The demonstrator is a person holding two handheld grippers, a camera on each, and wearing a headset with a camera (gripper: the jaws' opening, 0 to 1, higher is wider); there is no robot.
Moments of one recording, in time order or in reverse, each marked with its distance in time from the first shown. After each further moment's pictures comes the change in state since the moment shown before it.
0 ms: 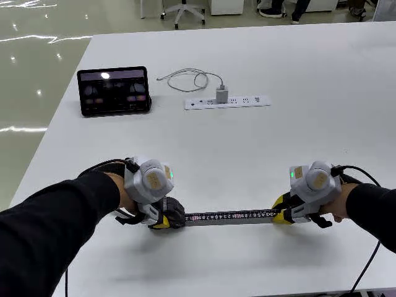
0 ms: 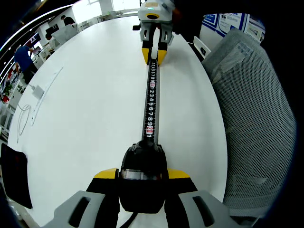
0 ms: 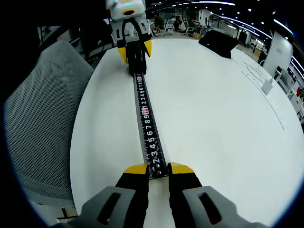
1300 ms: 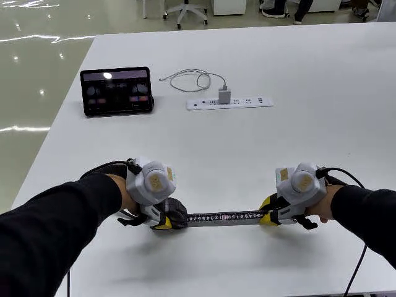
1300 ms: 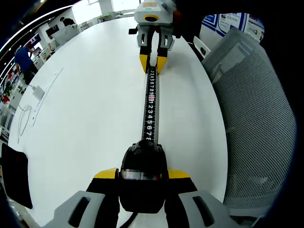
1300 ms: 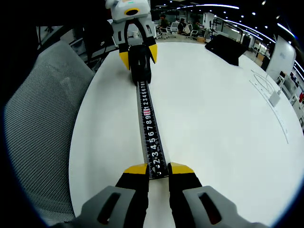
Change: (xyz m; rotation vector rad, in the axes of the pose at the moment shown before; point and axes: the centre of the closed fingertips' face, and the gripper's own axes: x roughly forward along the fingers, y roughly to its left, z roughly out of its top) left arm -0.001 0.000 -0.001 0.001 -0.003 0.006; right arm 0.021 0.007 0.033 -0.036 -0.022 0.019
